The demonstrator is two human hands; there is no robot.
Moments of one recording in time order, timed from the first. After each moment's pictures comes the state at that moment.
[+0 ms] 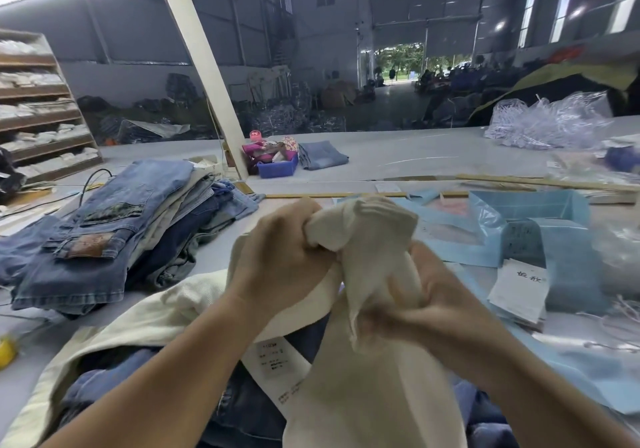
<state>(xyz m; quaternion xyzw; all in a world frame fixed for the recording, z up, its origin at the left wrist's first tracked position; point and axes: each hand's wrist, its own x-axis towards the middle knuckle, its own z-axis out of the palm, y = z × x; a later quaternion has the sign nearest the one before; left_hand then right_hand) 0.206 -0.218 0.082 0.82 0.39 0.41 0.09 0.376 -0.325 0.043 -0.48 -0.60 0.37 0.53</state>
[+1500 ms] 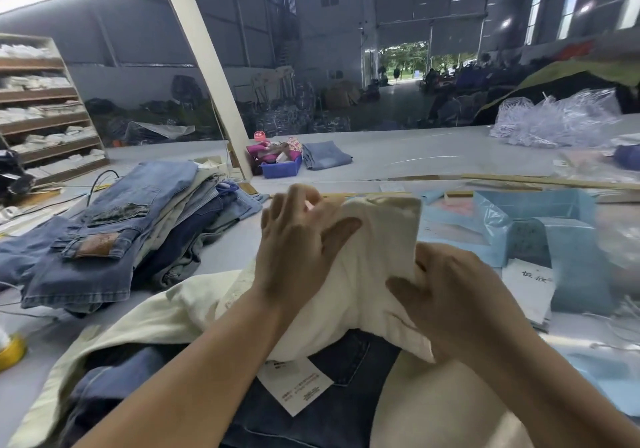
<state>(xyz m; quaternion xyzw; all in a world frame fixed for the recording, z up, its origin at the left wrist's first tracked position) 0.224 -0.205 0.065 0.82 0.35 0.45 -0.08 0.380 -0.321 0.055 -0.72 -0.62 -0.05 0.32</state>
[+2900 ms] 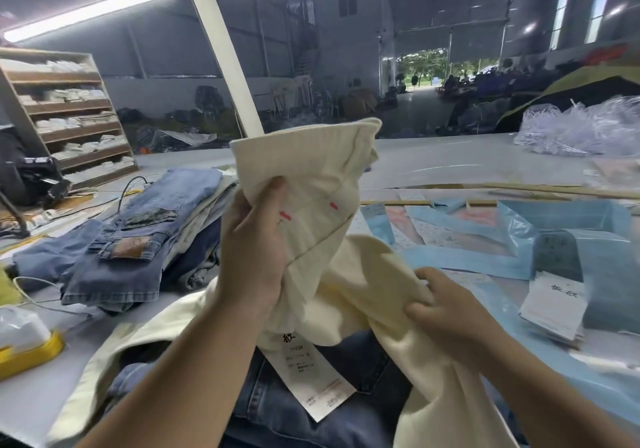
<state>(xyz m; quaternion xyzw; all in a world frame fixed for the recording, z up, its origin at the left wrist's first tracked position) 0.187 -0.229 0.105 0.51 0.28 0.70 0.42 0.391 -0.283 0.009 -0.71 -0.57 0.23 0.35</state>
